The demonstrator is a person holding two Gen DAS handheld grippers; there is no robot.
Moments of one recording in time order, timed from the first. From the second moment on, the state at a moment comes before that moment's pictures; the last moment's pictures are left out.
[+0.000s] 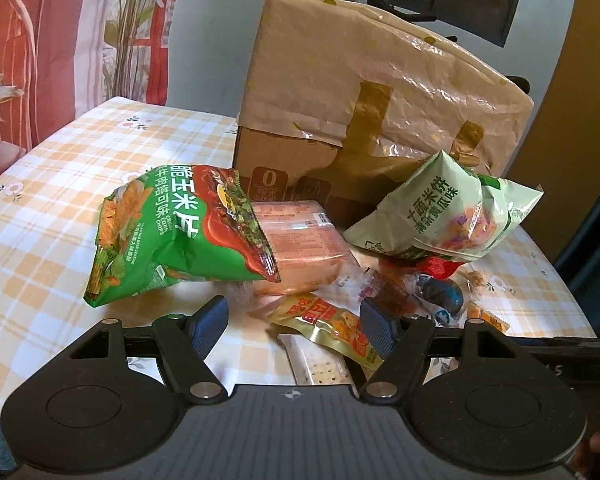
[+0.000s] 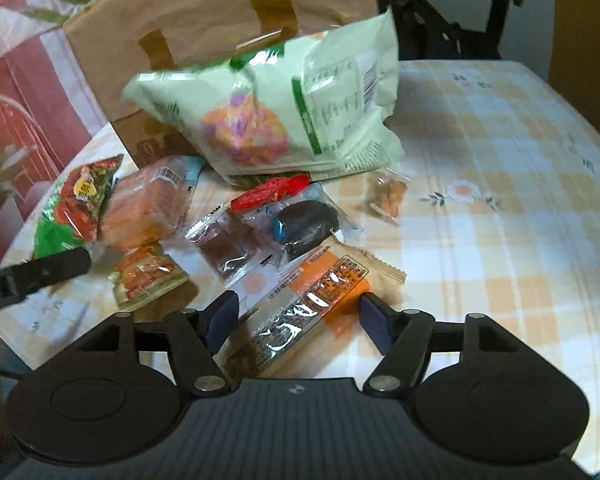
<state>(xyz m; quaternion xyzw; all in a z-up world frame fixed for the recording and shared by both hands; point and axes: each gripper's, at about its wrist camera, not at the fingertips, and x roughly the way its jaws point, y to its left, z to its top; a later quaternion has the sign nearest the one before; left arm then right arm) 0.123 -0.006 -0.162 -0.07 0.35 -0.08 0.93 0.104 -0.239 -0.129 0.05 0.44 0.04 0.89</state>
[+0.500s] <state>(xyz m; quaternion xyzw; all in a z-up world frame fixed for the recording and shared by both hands) 0.122 -0.005 -0.163 -0.07 0.35 -0.08 0.93 0.111 -0.262 -0.125 -0.01 0.42 0.00 0.91</state>
